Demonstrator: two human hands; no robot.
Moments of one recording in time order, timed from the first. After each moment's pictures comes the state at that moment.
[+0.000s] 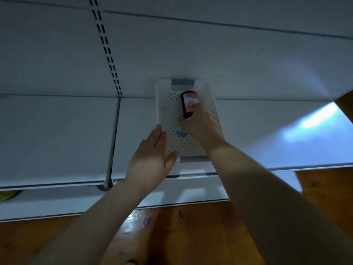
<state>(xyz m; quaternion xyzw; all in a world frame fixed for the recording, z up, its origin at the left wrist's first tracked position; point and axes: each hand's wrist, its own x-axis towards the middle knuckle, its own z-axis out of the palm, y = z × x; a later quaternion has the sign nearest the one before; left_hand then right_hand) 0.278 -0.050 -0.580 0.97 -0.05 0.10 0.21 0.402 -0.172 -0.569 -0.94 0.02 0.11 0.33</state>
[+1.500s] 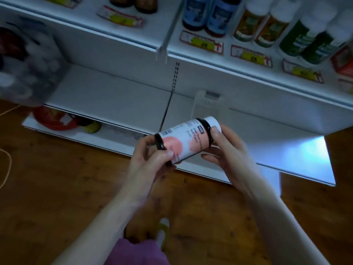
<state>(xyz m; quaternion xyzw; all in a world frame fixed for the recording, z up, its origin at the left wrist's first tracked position) 0.046 -0.058 -0.289 0.50 0.30 0.07 0.81 0.153 -0.207 -0.274 -0.68 -0.01 0.30 0.66</state>
